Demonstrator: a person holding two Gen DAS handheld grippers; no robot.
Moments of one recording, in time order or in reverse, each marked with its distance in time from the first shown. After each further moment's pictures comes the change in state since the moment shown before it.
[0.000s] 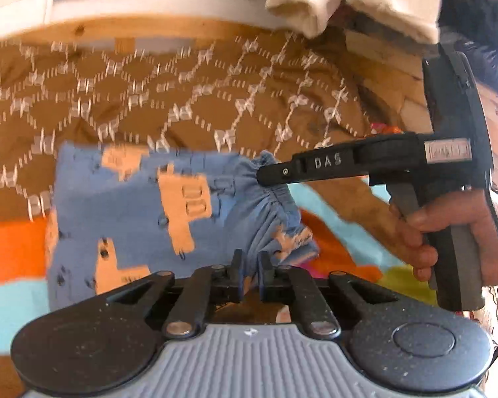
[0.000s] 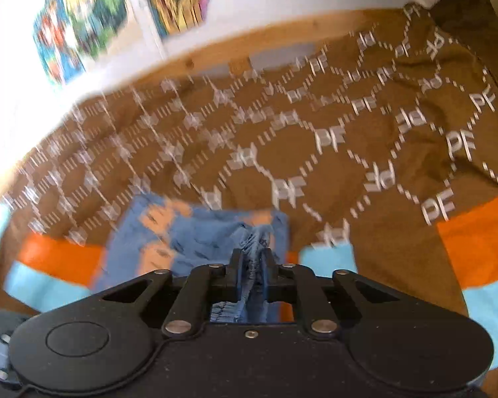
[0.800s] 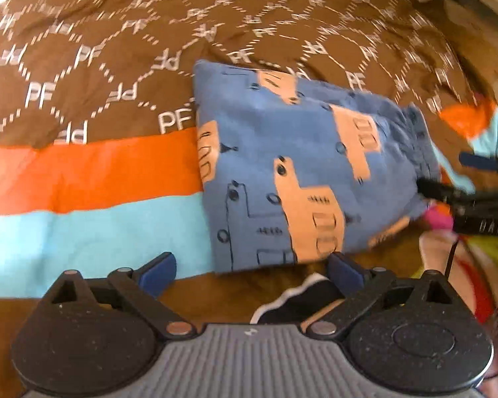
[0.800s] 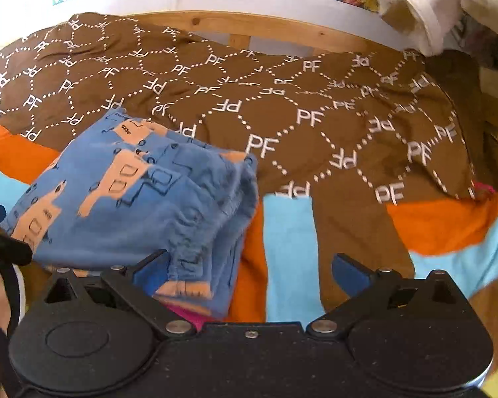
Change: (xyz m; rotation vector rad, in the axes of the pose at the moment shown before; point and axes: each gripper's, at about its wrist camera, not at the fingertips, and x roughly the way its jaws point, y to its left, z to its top) left arm -0.020 0.071 -0.014 -0.100 0.229 0.272; right arm -0.016 0.033 -0.065 -0.278 -0.031 -0.277
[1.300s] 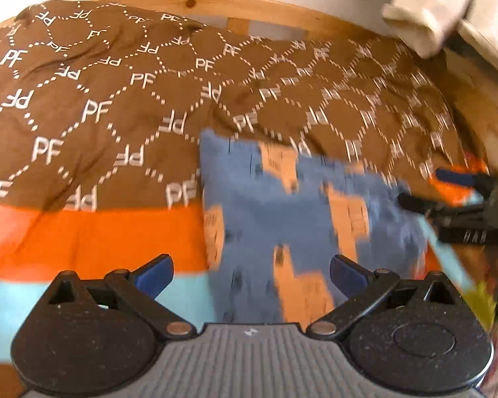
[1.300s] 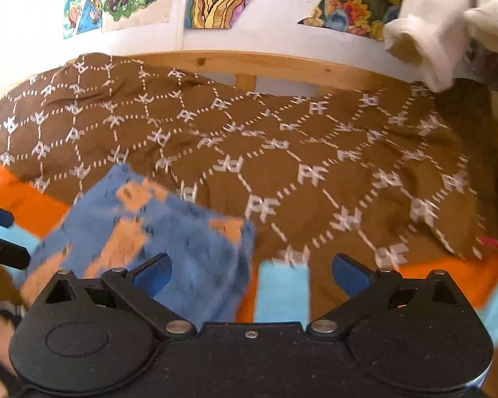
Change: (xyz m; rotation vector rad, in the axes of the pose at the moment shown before) left arm -0.017 0.016 0.057 -0.103 -0.125 -0.066; right arm 0.010 -0.019 0.054 0.005 -0.100 0.106
